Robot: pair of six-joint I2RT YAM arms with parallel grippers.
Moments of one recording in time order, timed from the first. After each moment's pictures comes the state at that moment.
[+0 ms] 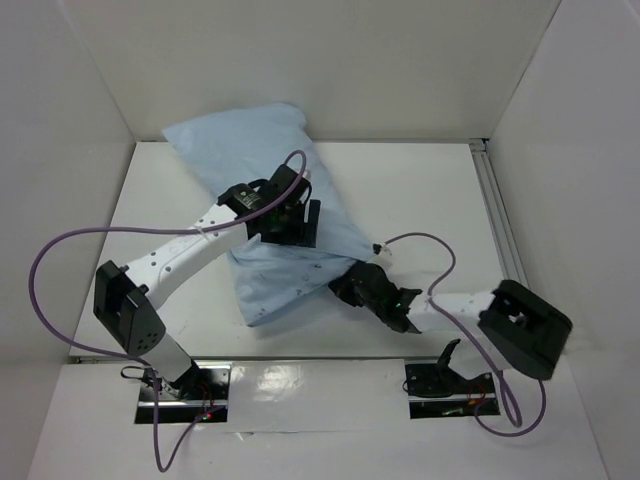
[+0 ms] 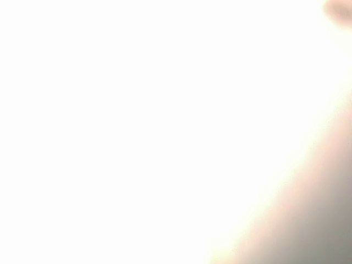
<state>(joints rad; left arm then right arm) -0.70 1.59 1.52 -0.93 -0.11 -0.55 0.91 1.42 0.42 0.38 0.30 1.21</state>
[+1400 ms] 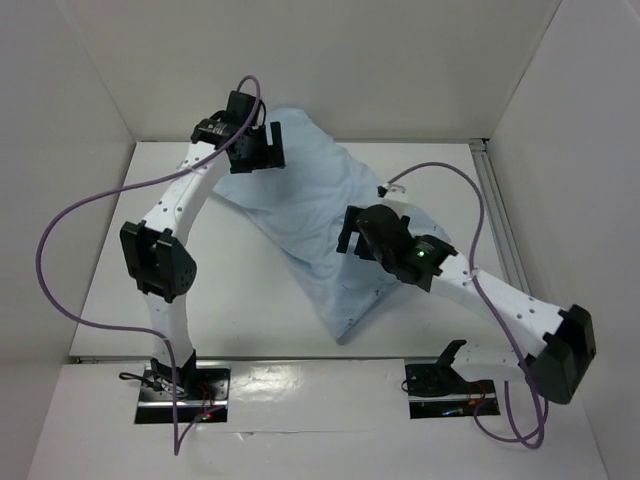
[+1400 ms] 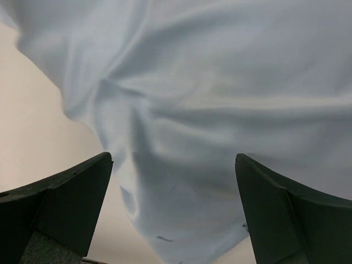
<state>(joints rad) -0.34 1.94 2.09 -0.96 -0.06 -0.42 0.79 1.15 1.01 -0.53 0.49 0.78</state>
